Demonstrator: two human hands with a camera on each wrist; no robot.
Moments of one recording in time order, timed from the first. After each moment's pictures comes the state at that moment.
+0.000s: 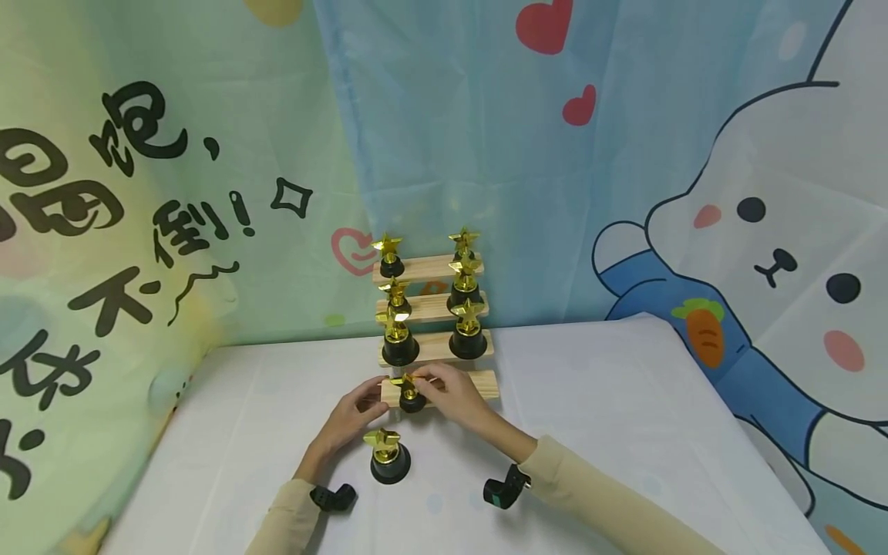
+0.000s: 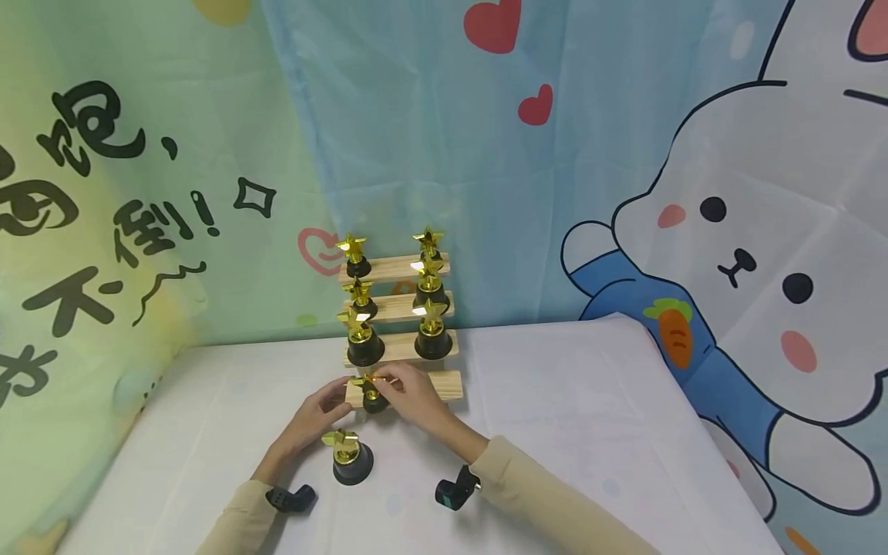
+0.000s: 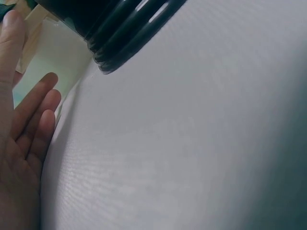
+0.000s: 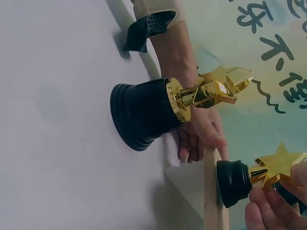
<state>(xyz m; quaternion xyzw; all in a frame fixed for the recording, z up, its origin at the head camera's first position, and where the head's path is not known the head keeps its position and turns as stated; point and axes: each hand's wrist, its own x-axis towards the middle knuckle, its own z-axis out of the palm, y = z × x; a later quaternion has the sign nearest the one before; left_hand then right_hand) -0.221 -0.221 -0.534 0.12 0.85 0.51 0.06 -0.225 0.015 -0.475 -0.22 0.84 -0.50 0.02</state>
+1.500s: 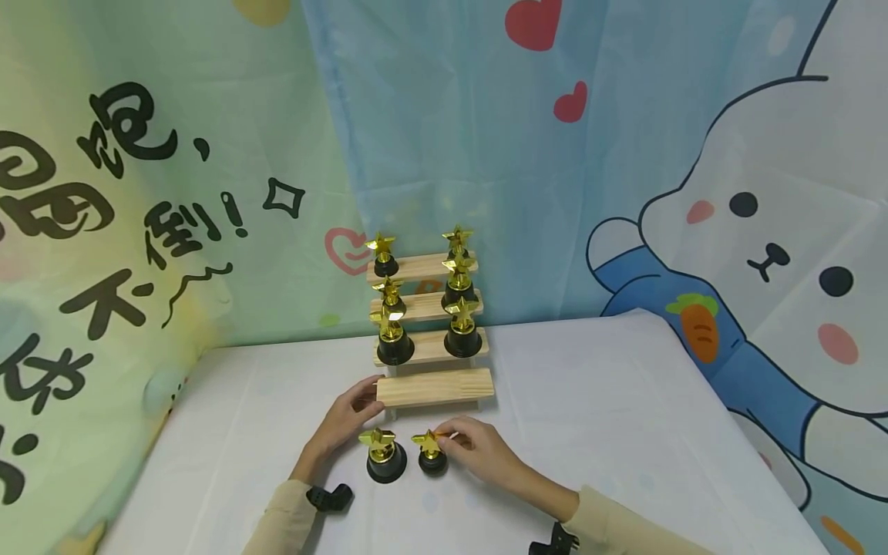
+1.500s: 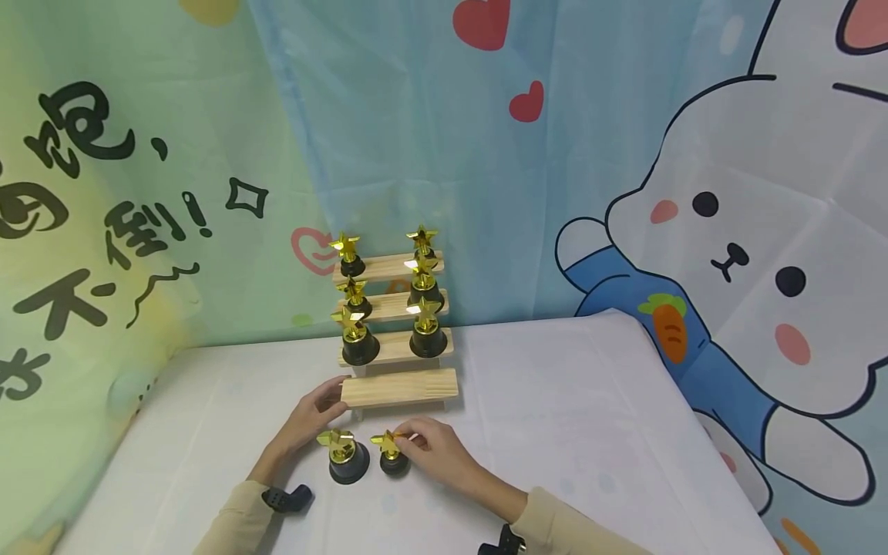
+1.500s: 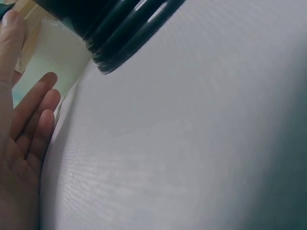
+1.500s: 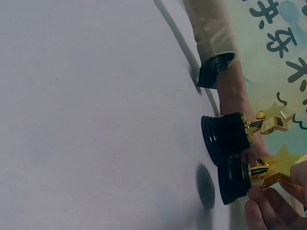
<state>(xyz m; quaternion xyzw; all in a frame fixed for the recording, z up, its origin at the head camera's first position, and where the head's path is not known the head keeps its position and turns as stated) -0.230 -0.221 -0.559 0.10 0.86 0.50 0.03 -0.164 0.061 -0.509 -0.26 0.81 -0.51 0.08</state>
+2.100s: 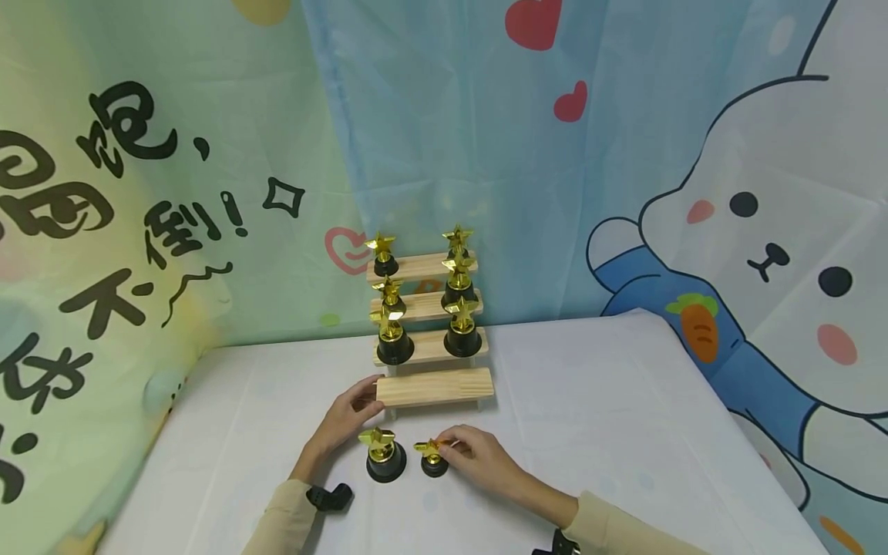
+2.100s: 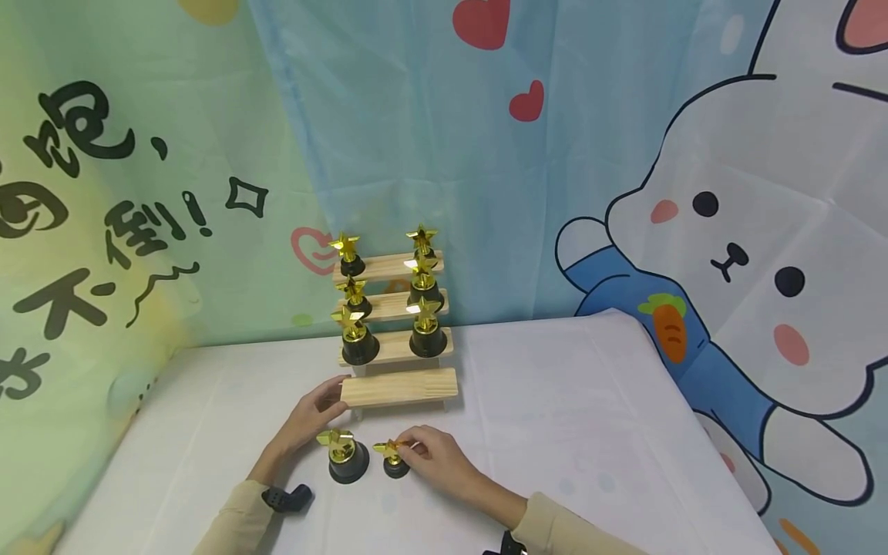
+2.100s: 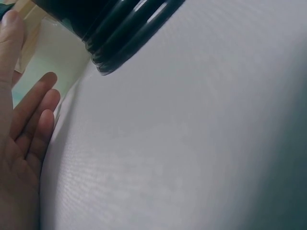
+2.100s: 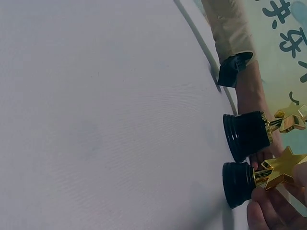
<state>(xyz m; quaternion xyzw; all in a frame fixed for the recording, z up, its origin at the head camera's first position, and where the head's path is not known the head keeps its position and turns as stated) -0.234 -0.226 -0.568 0.10 0.86 0.51 0.04 -0.160 0.062 -0.527 -0.25 0.82 -0.50 0.08</state>
